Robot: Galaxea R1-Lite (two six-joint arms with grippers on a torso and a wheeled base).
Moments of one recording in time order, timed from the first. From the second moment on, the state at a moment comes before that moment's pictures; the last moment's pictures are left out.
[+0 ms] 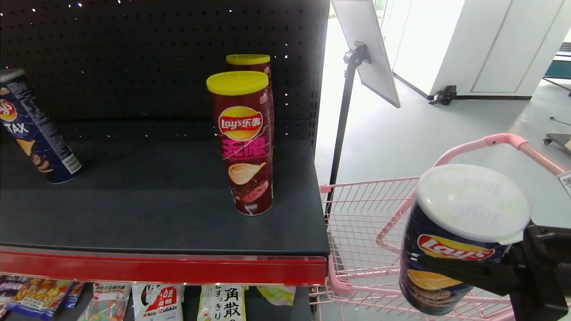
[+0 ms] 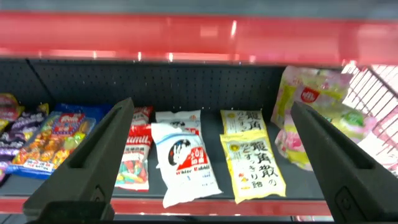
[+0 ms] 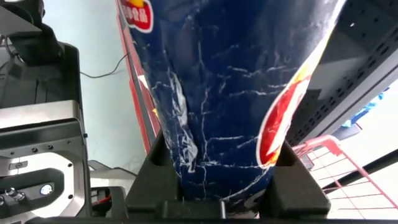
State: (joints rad) left arm 0.00 0.00 0.00 0.00 0.03 -0.02; right arm 0.49 1.18 -0.52 -0.41 0.65 -0.40
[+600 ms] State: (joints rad) left arm 0.00 0.00 0.00 0.00 0.03 -0.02; right arm 0.49 1.15 -0.50 -0.41 0.64 -0.40
